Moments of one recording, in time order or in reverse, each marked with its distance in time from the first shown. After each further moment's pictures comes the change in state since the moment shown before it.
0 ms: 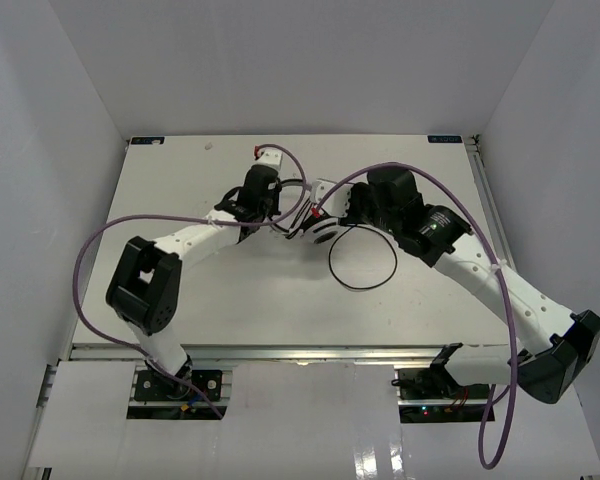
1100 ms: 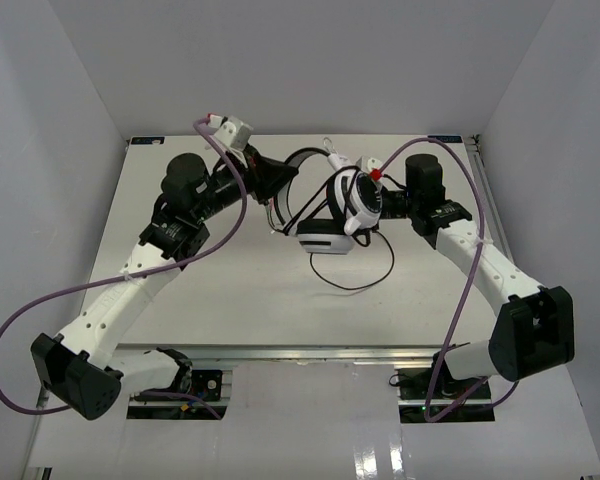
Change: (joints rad) left arm 0.010 -0.520 0.028 0.104 0.732 -0.144; right arm -0.388 0.124 -0.239 0.434 -1.179 0.584
